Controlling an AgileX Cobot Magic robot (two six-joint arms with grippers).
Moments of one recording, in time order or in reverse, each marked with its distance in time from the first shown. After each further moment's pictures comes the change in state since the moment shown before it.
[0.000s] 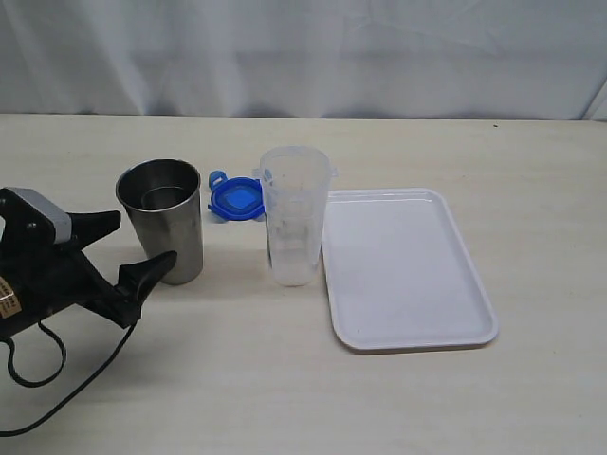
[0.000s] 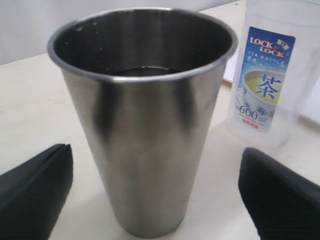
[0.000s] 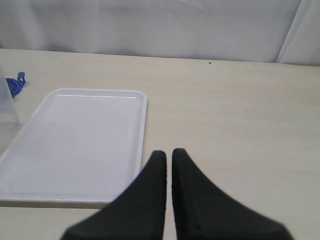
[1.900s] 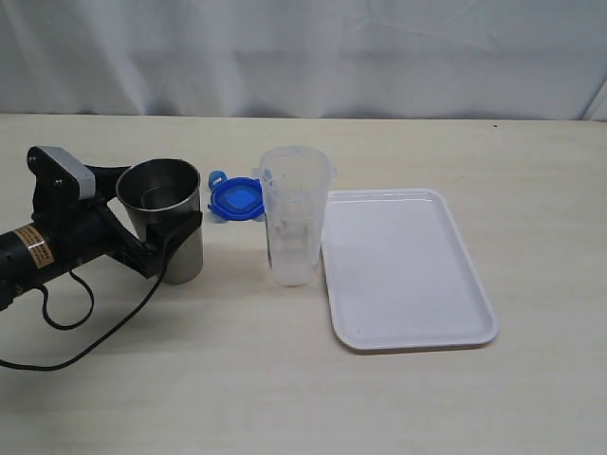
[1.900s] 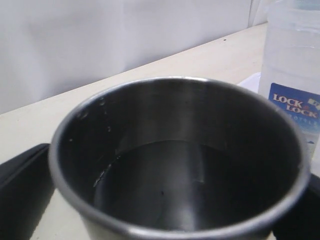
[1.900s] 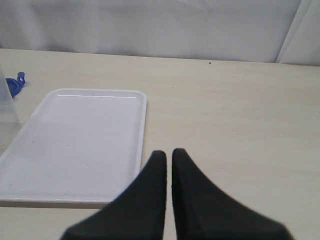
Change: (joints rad) left arm 0.001 0.094 -0.230 0.085 -0.003 -0.076; right arm 0.000 0.000 0.000 0.000 0.000 0.000
